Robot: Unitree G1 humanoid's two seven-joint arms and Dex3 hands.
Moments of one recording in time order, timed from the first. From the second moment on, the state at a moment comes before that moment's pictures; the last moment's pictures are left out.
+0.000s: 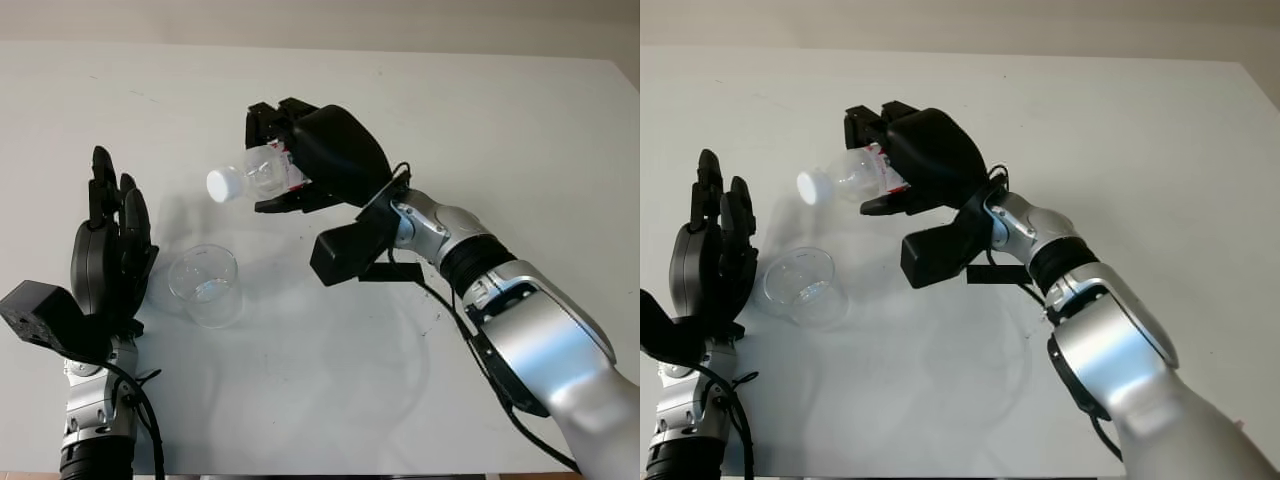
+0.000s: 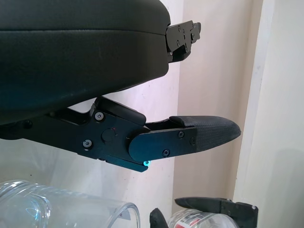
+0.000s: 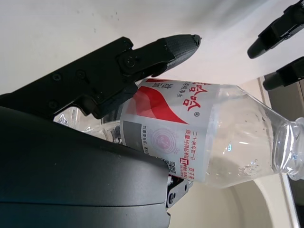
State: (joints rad) left arm -0.22 0.20 0.32 0.23 -0.30 -0.26 -0.21; right arm -1.17 -0.23 0.55 1.18 -0.87 -0.72 -0.63
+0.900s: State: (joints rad) left arm -0.24 0.20 0.30 0.24 -0.29 -0.27 -0.20; right arm -1.27 -0.23 0.85 1.17 -1.18 -0.62 -1.07
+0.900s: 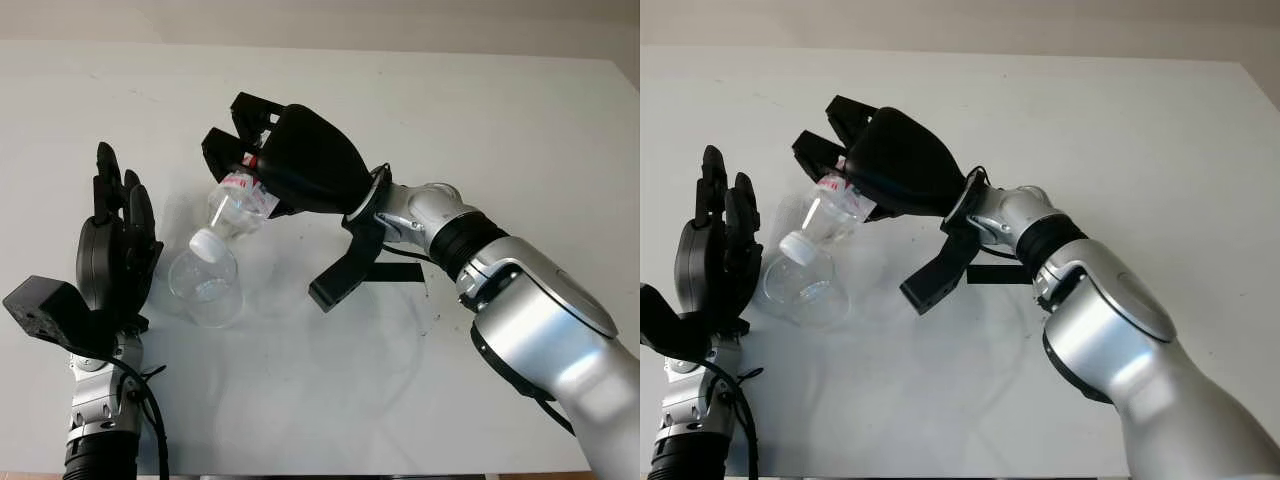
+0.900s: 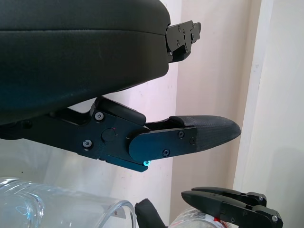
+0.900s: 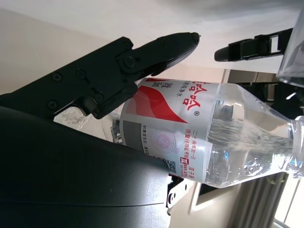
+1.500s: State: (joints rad) left arm -0.24 0.20 0.30 0.24 -0.29 -0.27 -0.19; right arm -1.29 -0.23 0.93 1.17 -1.25 -0.57 -1.22
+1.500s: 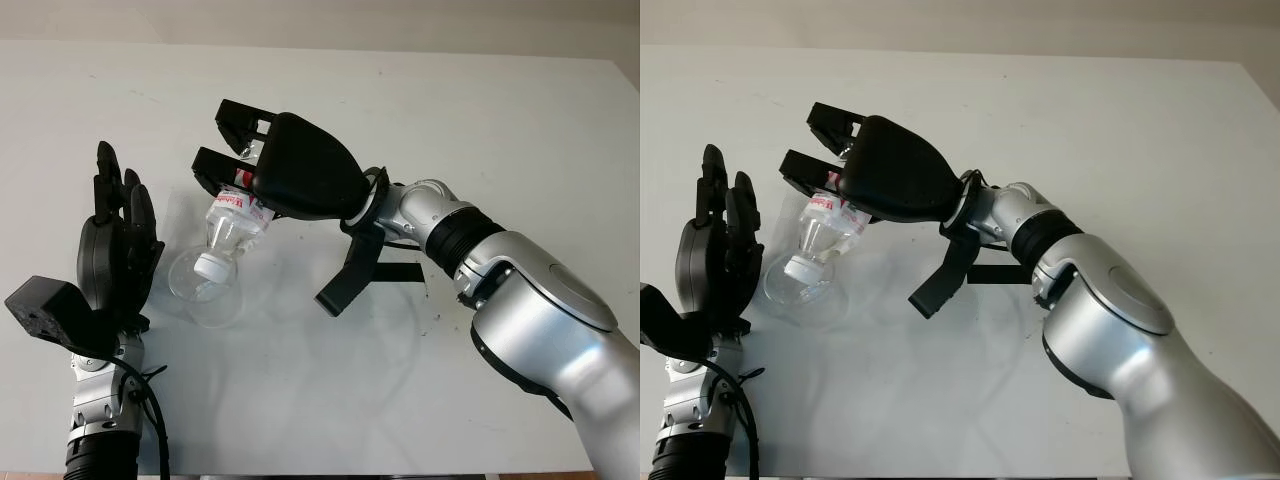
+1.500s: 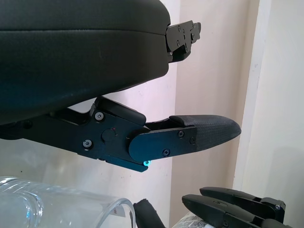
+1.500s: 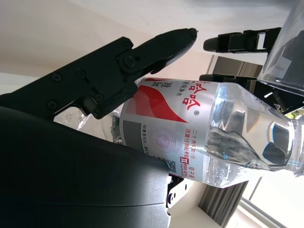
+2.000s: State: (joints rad) left arm -0.24 0.20 0.30 0.24 -0.29 -0.27 -0.19; right arm -1.30 -0.23 0.94 1.18 -1.23 -0.57 -1.23
